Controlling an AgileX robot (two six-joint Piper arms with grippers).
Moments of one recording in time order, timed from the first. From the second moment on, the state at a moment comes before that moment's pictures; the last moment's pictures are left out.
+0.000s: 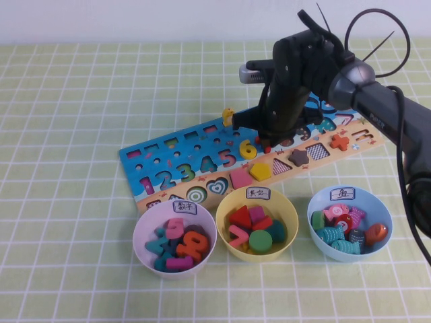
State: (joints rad) right arm 0.47 2.41 -2.25 -0.03 1.14 0.39; left arm 0.00 -0.01 0.03 -0.07 0.37 0.23
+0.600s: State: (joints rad) right arm 0.47 2.41 -2.25 -0.03 1.13 0.40; left arm 0.00 -0.01 0.03 -0.07 0.37 0.23
